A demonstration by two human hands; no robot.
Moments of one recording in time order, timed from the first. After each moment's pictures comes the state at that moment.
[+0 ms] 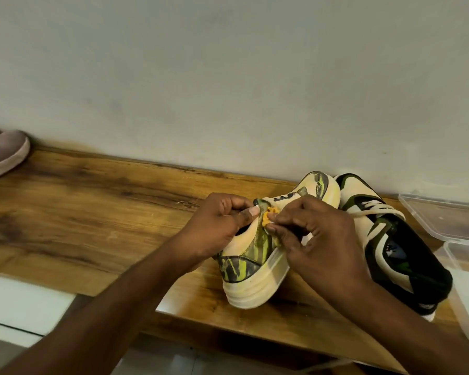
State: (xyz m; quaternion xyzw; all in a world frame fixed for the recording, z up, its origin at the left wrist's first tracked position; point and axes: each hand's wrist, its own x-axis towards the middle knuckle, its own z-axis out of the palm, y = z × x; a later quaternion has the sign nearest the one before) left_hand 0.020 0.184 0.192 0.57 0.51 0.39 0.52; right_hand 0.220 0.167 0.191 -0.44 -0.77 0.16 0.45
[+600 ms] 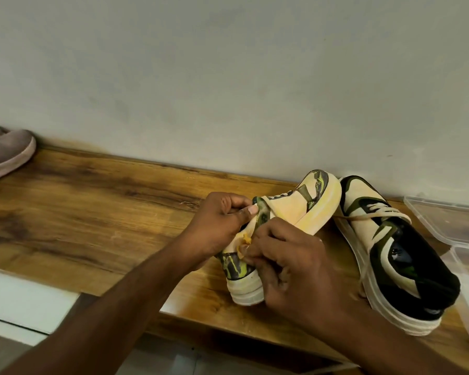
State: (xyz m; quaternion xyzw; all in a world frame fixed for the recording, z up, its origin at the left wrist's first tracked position) left_hand 0.017 0.192 0.182 0.57 0.52 0.42 0.49; right_hand 0.195 0.147 0.186 -0.34 -0.85 0.15 0.39
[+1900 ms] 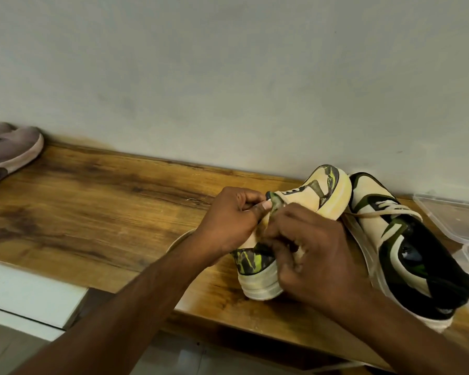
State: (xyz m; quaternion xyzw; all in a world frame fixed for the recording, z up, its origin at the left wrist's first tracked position) left_hand 0.022 0.197 0.180 0.60 0.53 0.41 0.44; right_hand 0.197 0.156 0.195 -0.36 -0.84 0.11 0.39
